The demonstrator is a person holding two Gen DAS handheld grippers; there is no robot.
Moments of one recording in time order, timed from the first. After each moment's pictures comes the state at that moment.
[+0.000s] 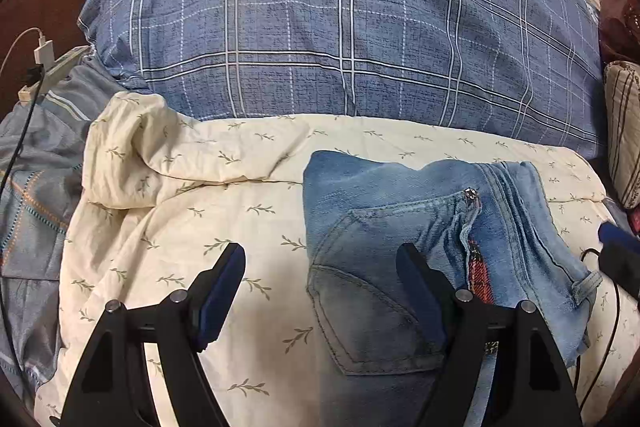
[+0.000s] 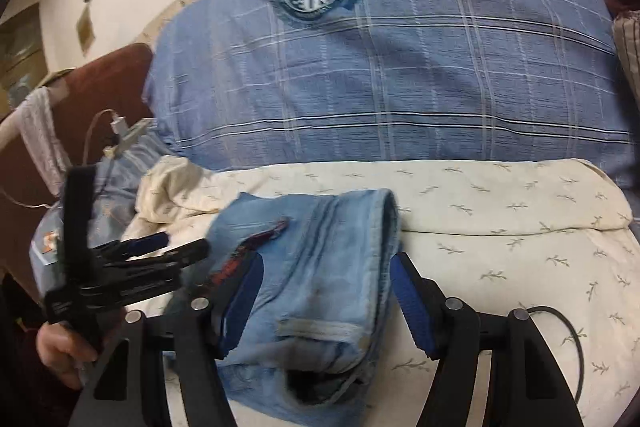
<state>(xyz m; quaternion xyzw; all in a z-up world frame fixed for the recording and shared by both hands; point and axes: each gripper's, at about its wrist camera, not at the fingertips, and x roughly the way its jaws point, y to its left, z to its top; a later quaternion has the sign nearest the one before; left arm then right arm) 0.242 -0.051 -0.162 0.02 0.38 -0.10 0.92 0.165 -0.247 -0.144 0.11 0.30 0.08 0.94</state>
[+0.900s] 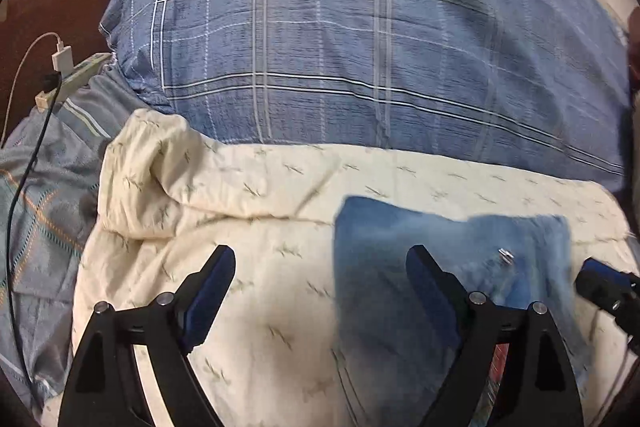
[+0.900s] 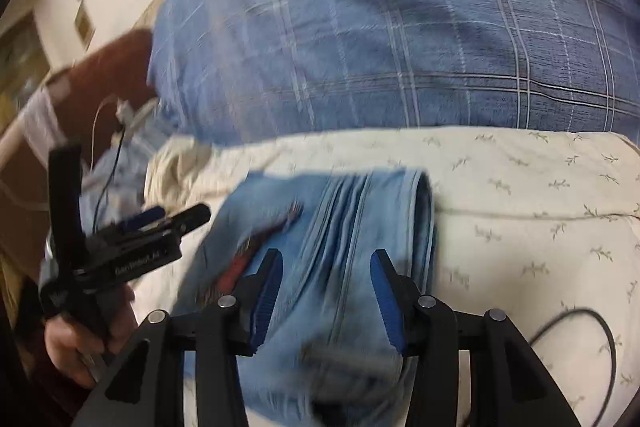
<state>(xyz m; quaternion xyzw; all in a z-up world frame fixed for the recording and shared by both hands) 0.280 -0.049 -0.152 0.02 0.36 -0.04 0.93 0.221 -0.259 -0.161 0.15 0.35 0.10 0.92</state>
